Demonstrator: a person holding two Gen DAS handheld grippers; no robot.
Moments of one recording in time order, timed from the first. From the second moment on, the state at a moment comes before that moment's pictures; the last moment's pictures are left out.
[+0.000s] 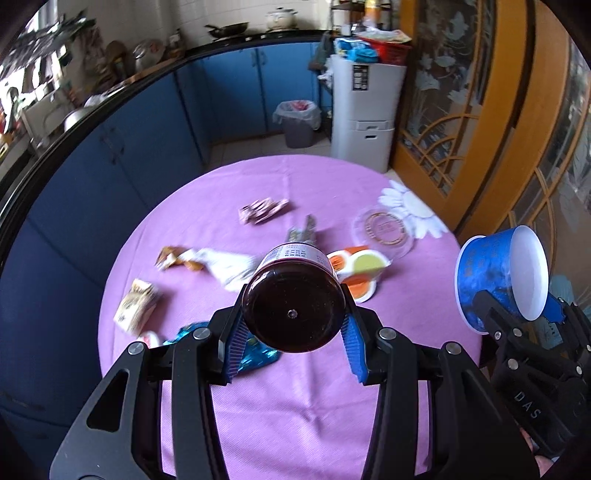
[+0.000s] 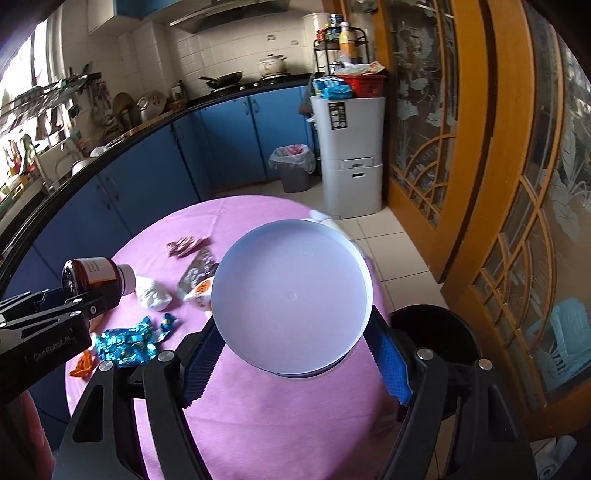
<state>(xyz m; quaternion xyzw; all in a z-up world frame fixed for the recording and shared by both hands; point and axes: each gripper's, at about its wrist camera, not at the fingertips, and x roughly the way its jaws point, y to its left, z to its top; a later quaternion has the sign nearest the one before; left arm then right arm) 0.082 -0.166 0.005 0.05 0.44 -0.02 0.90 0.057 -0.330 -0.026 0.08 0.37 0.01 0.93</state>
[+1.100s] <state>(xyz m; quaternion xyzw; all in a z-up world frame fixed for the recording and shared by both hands) 0.137 -0.334 0.006 0.15 0.40 -0.12 0.89 0.080 -0.466 -0.043 0.11 0.35 -0.10 0.92</state>
